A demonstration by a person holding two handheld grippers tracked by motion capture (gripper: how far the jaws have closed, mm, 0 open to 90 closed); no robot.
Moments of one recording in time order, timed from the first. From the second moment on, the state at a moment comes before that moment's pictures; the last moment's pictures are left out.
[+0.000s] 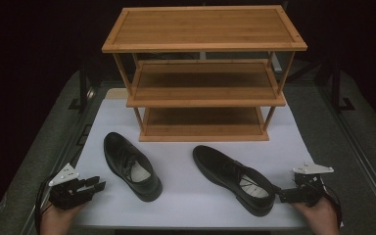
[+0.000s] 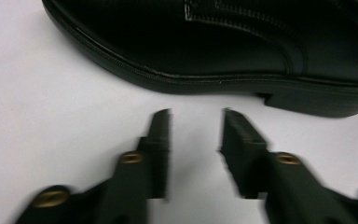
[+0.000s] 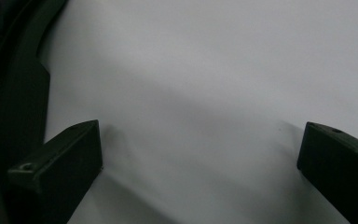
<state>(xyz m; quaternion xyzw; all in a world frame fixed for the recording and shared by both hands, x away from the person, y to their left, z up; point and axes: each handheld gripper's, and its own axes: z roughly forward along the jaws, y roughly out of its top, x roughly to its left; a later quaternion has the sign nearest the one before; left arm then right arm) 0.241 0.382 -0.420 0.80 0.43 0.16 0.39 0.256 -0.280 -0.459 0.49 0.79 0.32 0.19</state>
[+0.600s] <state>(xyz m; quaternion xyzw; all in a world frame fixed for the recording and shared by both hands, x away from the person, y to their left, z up) 0.295 0.392 -0.391 0.79 0.45 0.19 0.37 0.256 -0.280 -0.459 0.49 0.79 0.32 0.19</state>
